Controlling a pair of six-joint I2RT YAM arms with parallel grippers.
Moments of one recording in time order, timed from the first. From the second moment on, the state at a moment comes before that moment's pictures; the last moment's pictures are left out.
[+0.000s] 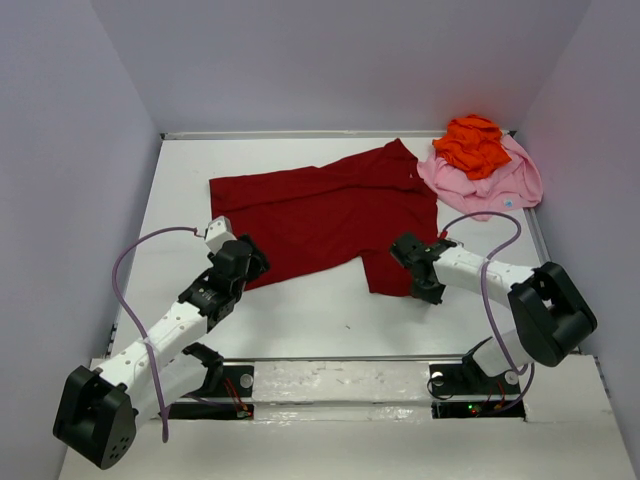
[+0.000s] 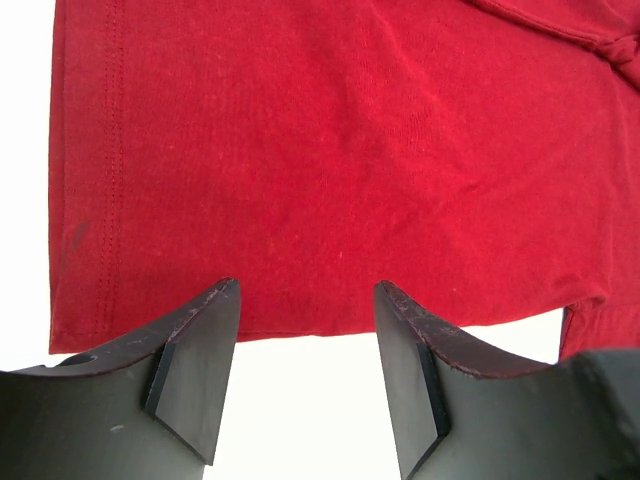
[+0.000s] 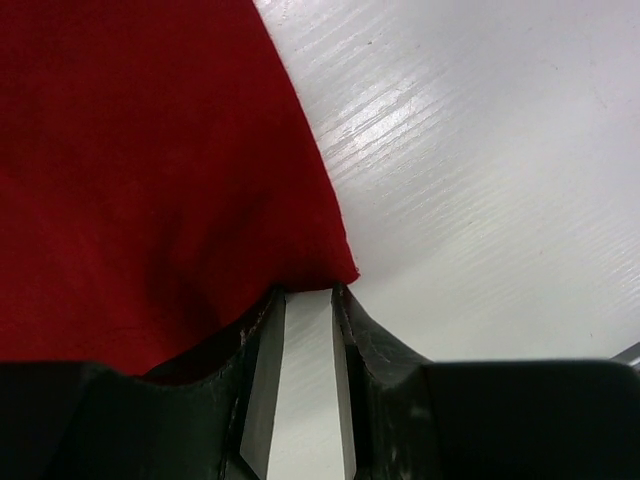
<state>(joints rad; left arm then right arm) -0.51 0.88 0.44 -0.17 -0.41 -0.81 0.60 1.47 0.77 -0.83 0.50 1.14</state>
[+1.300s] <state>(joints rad) -0.51 0.86 0.43 -0.17 -0.41 -0.80 0.60 1.42 0.71 -0.61 0.47 1.09</state>
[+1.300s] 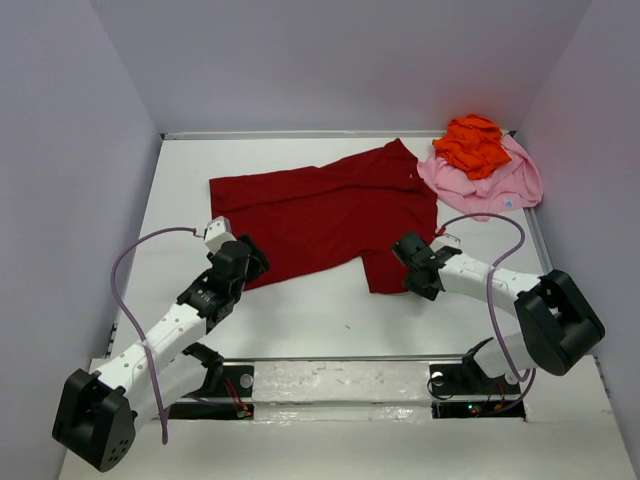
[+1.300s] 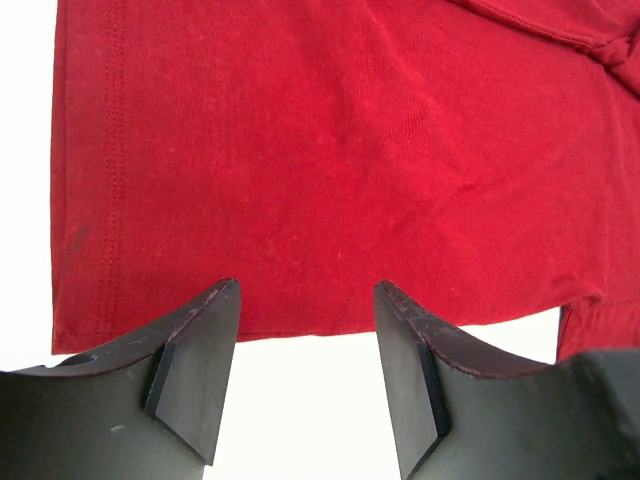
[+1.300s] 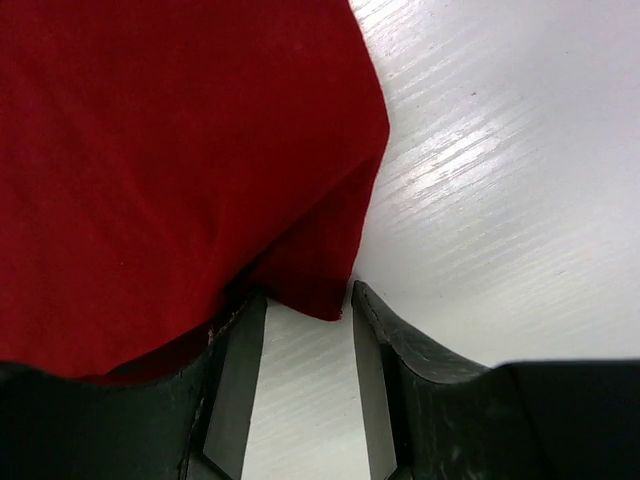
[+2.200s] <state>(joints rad) -0.51 0.86 0.43 -0.20 -0.41 -0.82 0.60 1.34 0.65 -0.48 0.38 1.03</state>
